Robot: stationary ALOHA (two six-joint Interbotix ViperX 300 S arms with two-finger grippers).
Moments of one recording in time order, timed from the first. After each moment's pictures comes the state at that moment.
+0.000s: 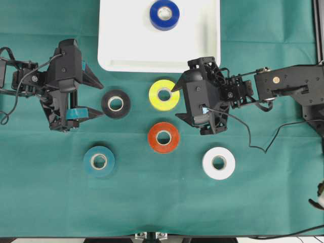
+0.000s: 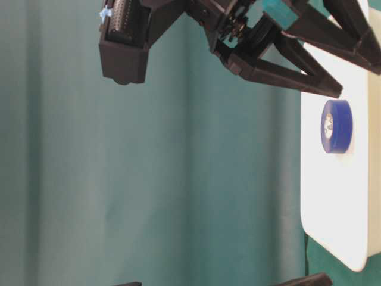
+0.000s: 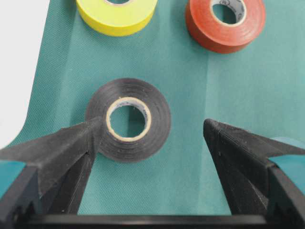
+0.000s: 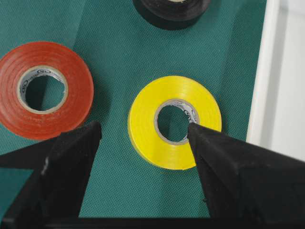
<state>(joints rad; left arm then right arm) -0.05 -0.29 0.93 -0.03 0.07 -0.17 0.07 -0.08 0.72 -0.27 0.15 0.23</state>
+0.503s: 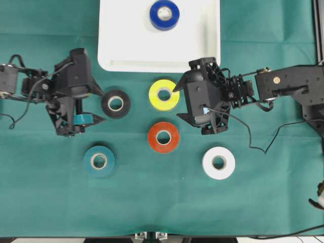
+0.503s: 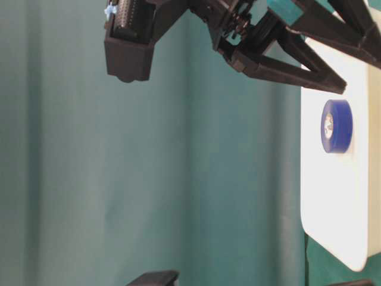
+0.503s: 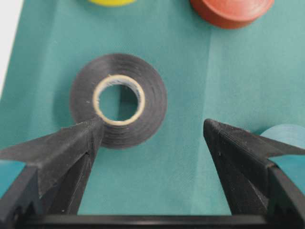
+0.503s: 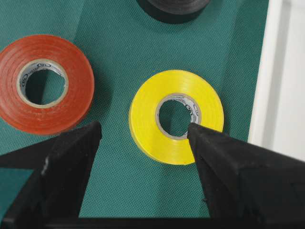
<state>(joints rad) -0.08 -0.17 0.91 -0.03 0.06 -0.23 0.07 -0.08 0.73 -0.27 0.15 0.23</state>
